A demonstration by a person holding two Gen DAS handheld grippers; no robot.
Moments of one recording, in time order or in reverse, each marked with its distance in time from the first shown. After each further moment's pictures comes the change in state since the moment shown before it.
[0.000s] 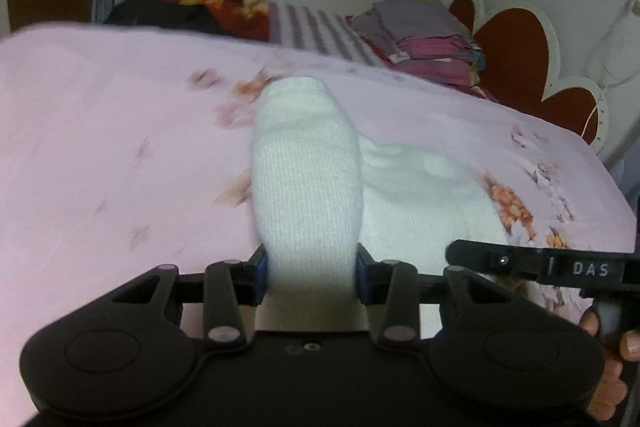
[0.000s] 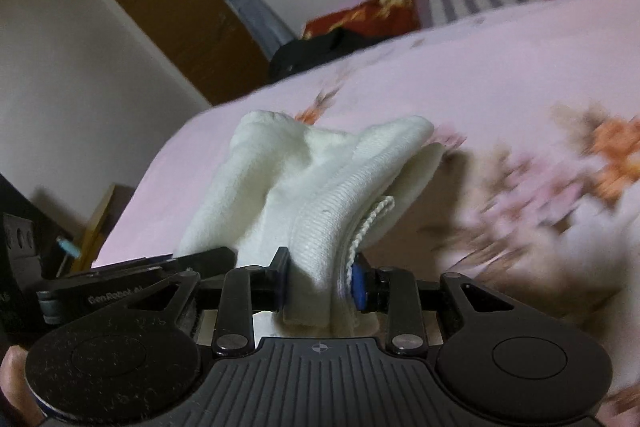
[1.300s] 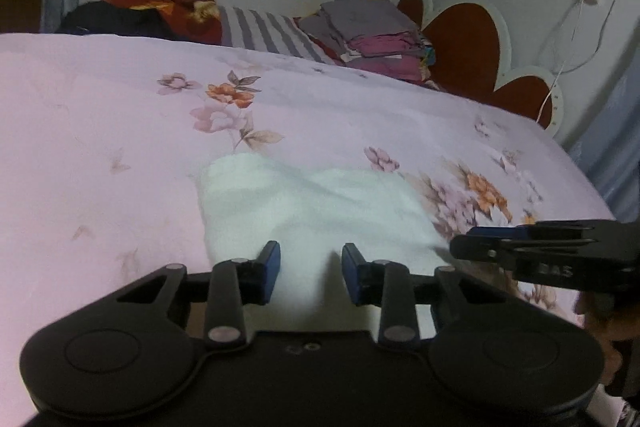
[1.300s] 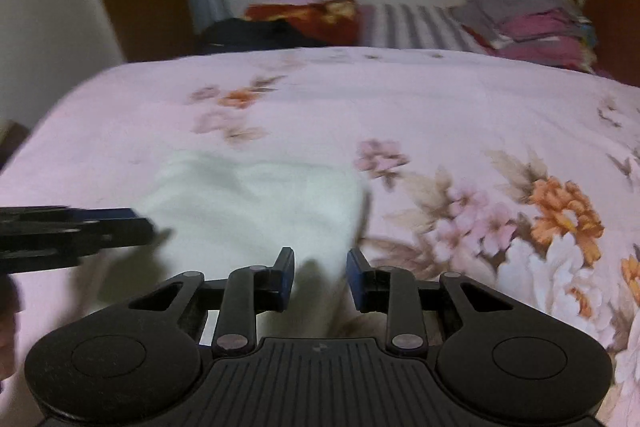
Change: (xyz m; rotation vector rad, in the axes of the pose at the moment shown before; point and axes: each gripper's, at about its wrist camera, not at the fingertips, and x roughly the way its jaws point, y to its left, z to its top) left arm 0.004 0.021 -0.003 0.107 -0.030 -0.140; right arm 0.023 0.044 -0.017 -0.233 -0.014 -0.371
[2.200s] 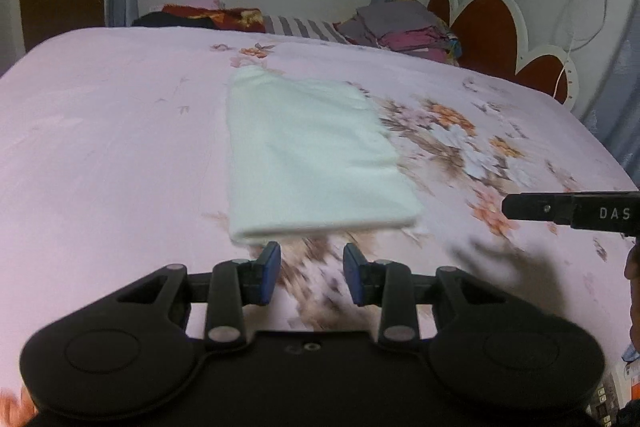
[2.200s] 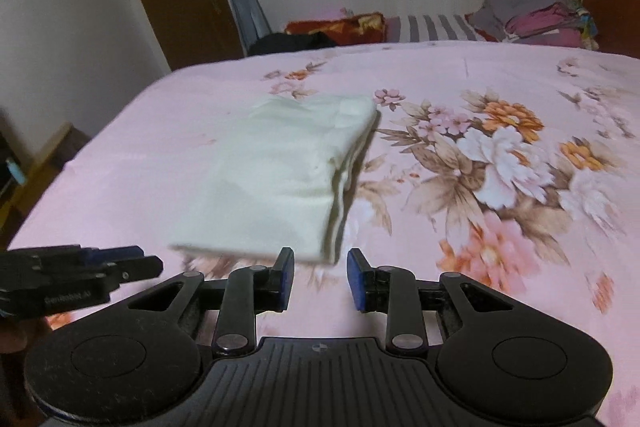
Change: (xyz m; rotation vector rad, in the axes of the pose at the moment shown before) left arm -0.155 -0.115 -0.157 -0.005 -0.050 0.193; right arm -0.180 0.006 -0.140 0.030 -0.067 0.116
